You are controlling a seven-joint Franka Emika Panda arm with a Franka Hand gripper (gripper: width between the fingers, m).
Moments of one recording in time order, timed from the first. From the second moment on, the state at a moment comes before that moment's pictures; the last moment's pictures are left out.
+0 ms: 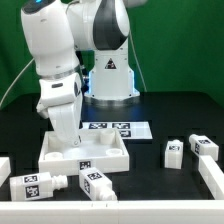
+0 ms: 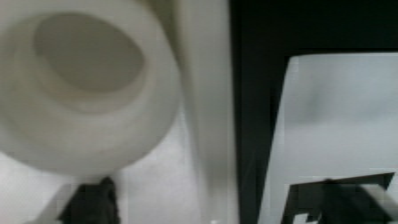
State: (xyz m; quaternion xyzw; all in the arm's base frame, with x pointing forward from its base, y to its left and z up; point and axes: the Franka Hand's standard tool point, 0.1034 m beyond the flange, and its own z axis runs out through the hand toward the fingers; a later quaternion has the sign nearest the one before) arm 0.393 -0.077 0.012 -0.69 -0.71 0.01 0.12
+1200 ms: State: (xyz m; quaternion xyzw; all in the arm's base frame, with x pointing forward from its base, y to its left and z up) arm 0.430 -0.056 0.026 -0.68 -0.73 0.01 0.09
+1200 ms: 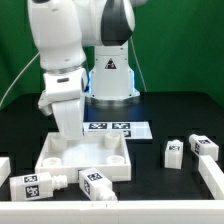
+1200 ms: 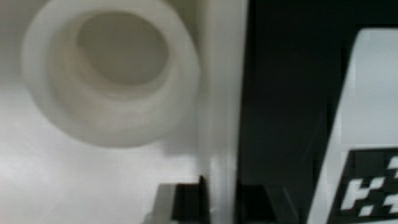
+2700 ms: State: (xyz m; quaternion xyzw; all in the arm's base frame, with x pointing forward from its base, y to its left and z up) arm 0.441 -0.007 0.021 -0.69 -0.71 0.04 0.13
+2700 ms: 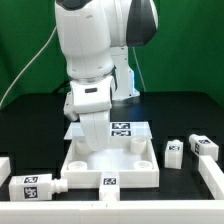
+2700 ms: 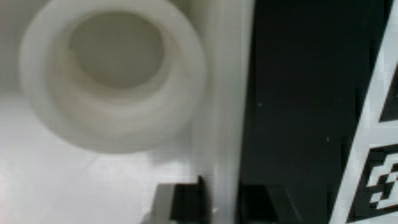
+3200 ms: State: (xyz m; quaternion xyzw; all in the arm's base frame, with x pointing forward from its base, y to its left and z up) arm 0.441 0.015 0.020 -0.70 -0.70 0.04 0.13
